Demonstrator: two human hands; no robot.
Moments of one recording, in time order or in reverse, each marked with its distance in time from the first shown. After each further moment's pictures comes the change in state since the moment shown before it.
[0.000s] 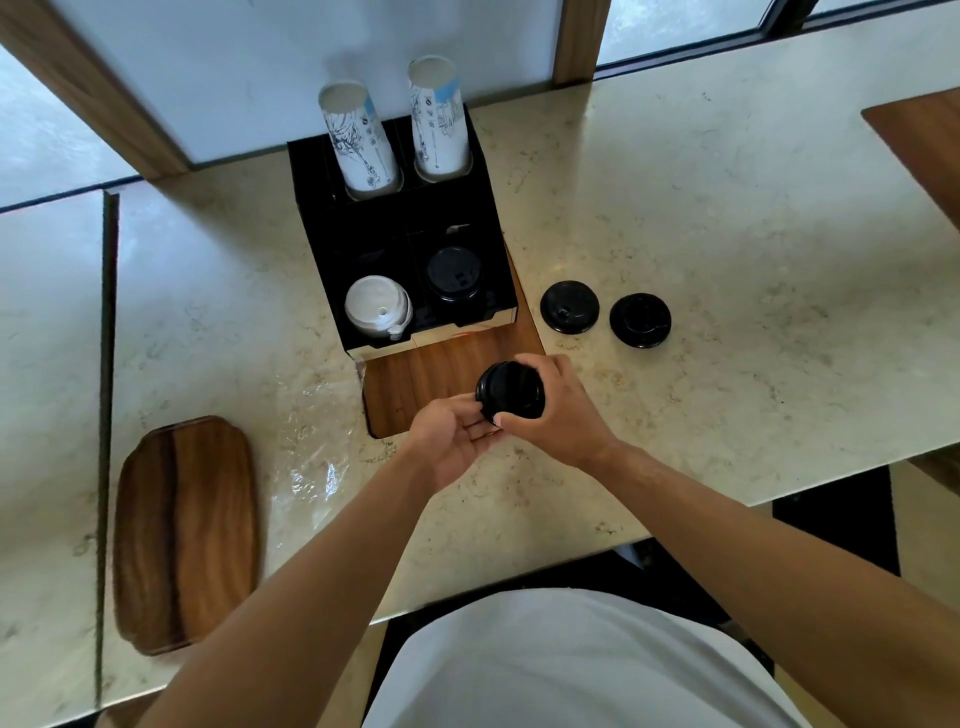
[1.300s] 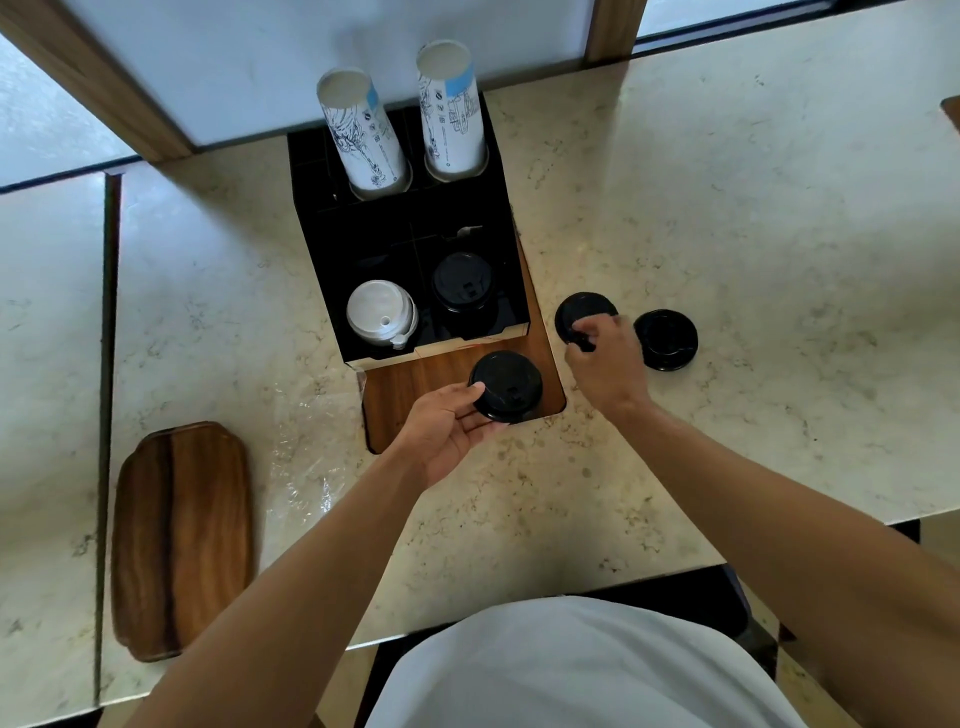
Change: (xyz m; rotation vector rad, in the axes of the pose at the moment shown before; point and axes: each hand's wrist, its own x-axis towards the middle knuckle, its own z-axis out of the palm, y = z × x) left_hand 0.031 0.029 0.005 -0.005 0.054 0.037; right_hand 0.094 0.026 -0.044 -0.097 0.238 0.219
